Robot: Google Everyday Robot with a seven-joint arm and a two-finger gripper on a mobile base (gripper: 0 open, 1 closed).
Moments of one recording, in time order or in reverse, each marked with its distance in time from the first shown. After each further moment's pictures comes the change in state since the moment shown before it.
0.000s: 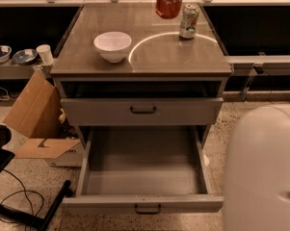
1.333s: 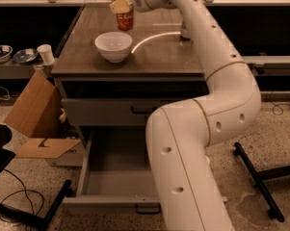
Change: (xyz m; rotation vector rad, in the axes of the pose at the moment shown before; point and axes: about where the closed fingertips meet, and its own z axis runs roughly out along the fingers) arm 0.056 -0.103 0.215 0.261 0.076 0.180
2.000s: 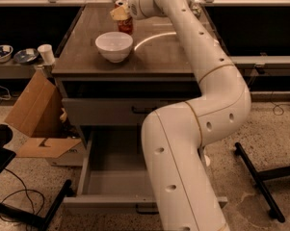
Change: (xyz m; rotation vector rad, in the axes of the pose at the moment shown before) arm 0.028 -0.019 0.037 0.080 0.028 0.026
